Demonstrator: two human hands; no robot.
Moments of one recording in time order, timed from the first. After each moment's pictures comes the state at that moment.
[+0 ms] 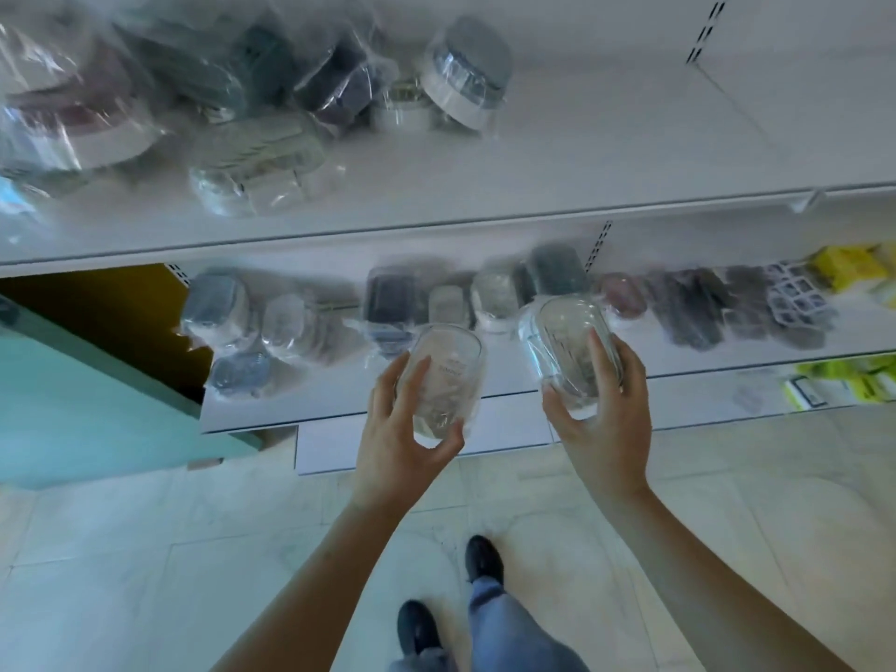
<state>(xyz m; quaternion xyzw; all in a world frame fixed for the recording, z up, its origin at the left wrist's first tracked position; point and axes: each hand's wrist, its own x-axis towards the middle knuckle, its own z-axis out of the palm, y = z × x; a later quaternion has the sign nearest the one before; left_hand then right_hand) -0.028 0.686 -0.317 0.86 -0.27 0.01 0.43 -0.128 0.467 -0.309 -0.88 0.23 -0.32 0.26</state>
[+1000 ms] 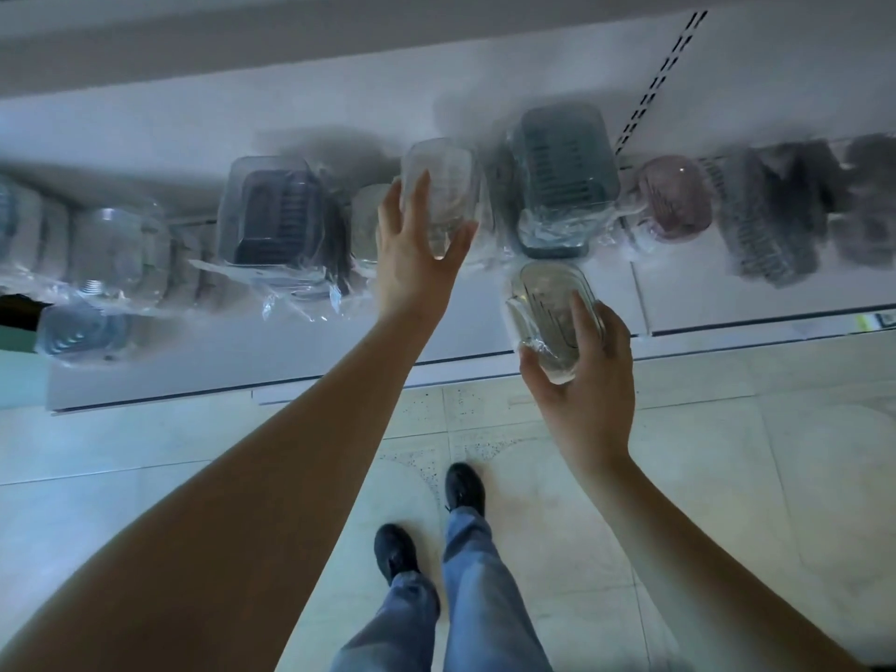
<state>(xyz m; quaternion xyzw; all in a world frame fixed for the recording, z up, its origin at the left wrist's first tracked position) 0.140 0.458 -0.484 0.91 -0.16 -0.04 0.39 -0.056 0.355 -0.491 -0.89 0.31 -0.17 0.28</state>
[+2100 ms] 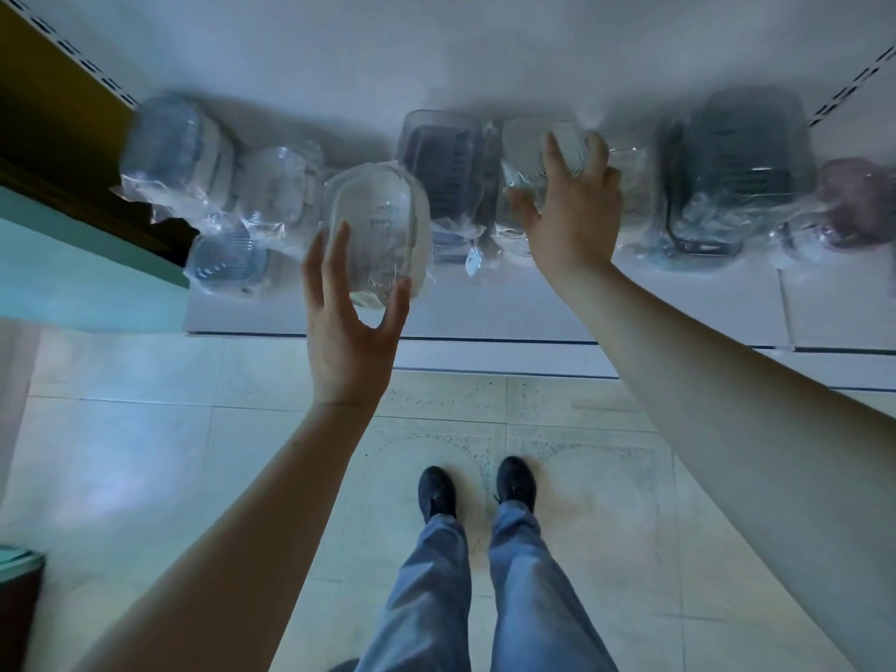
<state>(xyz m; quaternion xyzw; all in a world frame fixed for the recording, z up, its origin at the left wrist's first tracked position) 0.101 0.689 -0.450 0.91 -0.08 0.10 0.40 0.154 0.447 -0.478 -0.96 0.22 -0.06 0.15</state>
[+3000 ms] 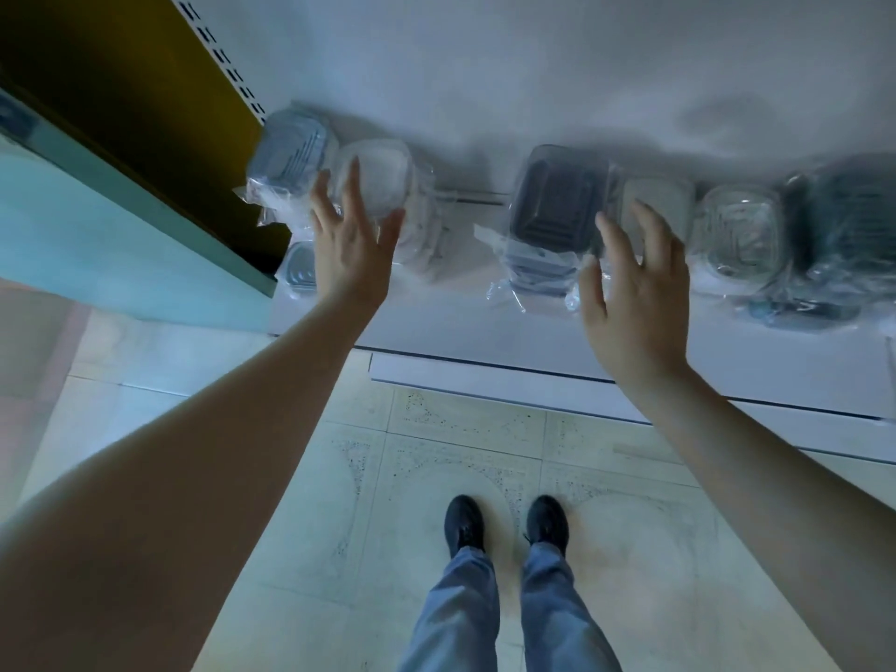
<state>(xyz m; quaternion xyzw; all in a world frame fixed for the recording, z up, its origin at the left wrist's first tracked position) 0.253 0.793 -0.479 0.97 -0.04 0.06 0.25 0.123 0.527 -0.475 -0.95 0.08 -0.24 0.15</state>
